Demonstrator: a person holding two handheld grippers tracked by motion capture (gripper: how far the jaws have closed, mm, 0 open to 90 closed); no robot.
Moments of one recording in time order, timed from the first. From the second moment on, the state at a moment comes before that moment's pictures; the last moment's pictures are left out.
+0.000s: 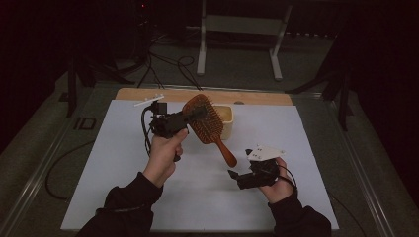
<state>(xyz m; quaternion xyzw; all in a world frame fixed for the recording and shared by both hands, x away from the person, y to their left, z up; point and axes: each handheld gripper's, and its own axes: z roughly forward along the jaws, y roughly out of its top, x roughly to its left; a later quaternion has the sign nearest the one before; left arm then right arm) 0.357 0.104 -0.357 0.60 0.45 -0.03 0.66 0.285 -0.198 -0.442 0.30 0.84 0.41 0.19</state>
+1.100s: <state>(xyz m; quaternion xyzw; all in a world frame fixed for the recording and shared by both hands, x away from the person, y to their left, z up) 0.409 0.078 -0.286 0.62 0.43 0.08 0.65 0.268 -0.235 -0.459 0.30 0.83 0.43 0.20</state>
